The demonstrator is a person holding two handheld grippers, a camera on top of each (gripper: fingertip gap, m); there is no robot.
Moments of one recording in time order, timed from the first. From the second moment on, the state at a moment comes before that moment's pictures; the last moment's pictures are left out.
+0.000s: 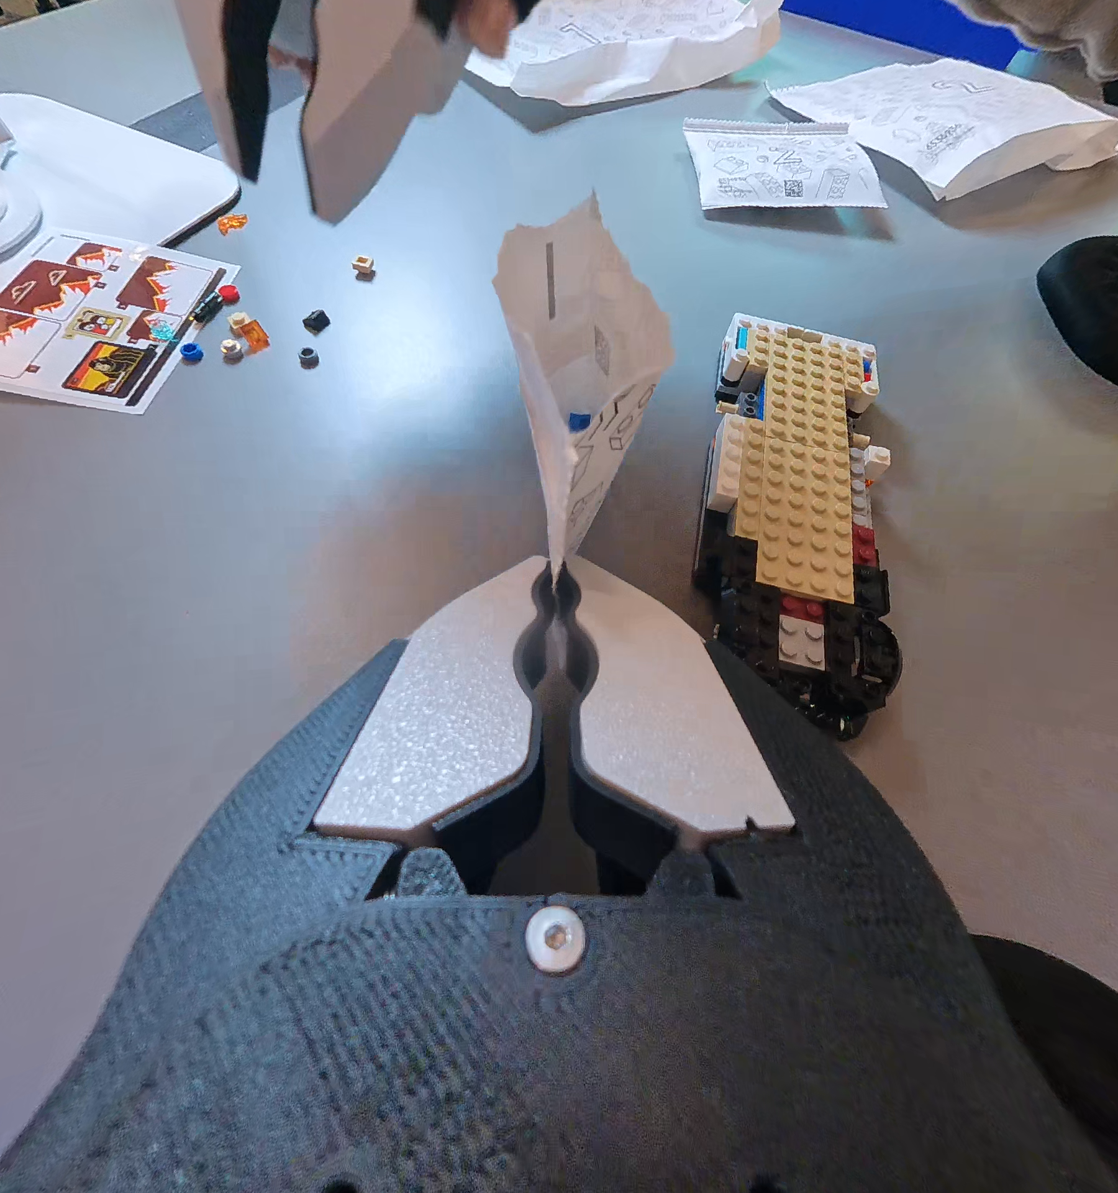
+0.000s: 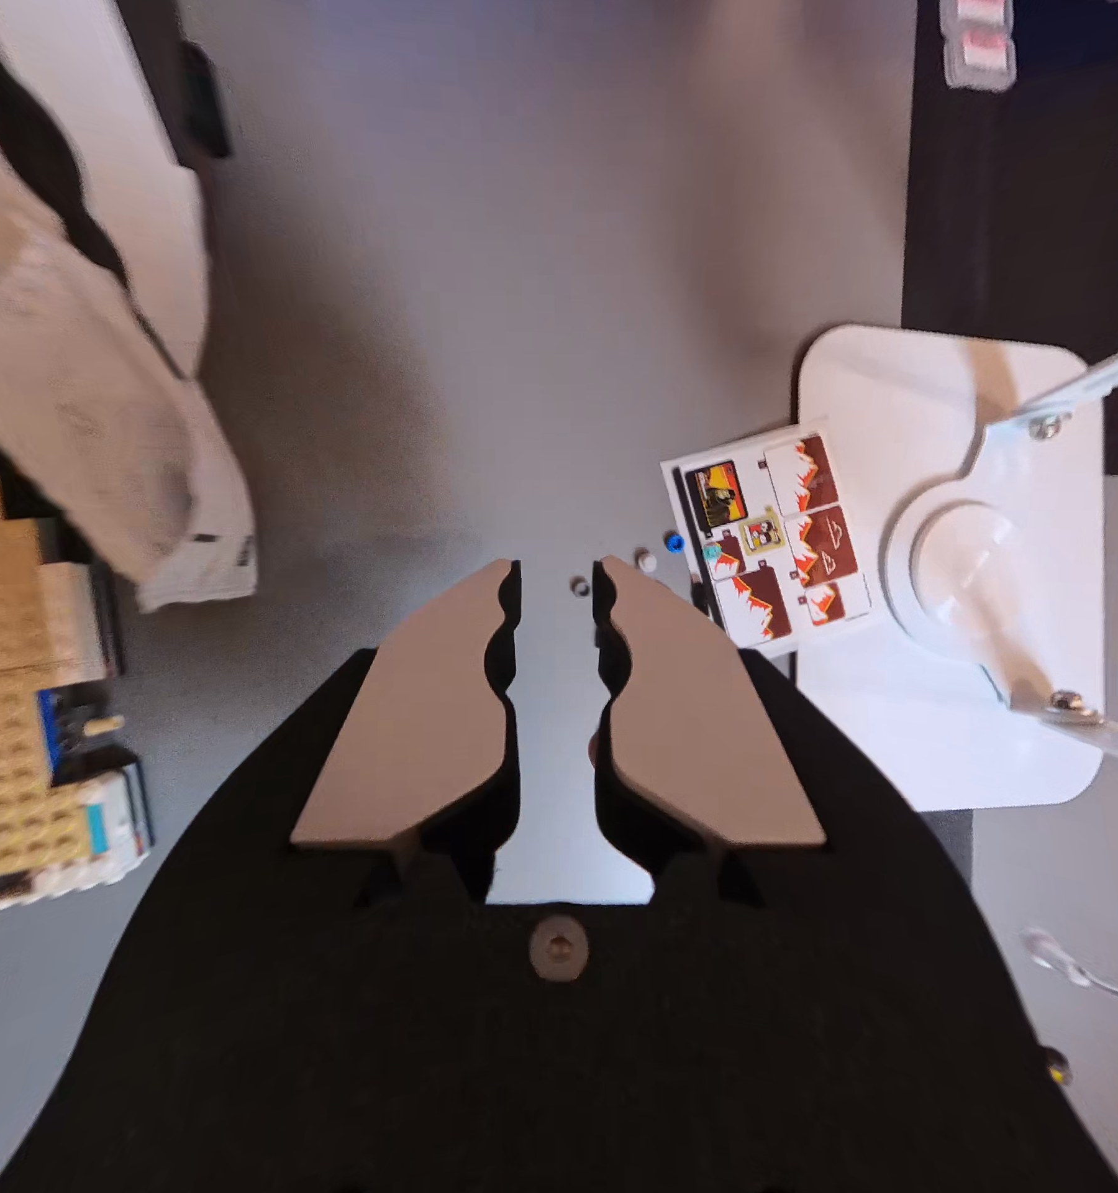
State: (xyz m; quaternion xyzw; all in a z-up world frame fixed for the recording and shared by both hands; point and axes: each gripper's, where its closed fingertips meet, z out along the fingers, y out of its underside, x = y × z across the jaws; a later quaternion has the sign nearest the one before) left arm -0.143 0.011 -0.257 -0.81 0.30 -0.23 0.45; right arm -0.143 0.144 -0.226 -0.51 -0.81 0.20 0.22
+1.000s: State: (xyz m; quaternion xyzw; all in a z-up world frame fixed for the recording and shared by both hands) left arm -0.144 0.010 -0.258 -0.81 0.31 -0.22 0.45; right arm -0.169 0.183 -0.288 -0.58 -0.78 0.19 0.15
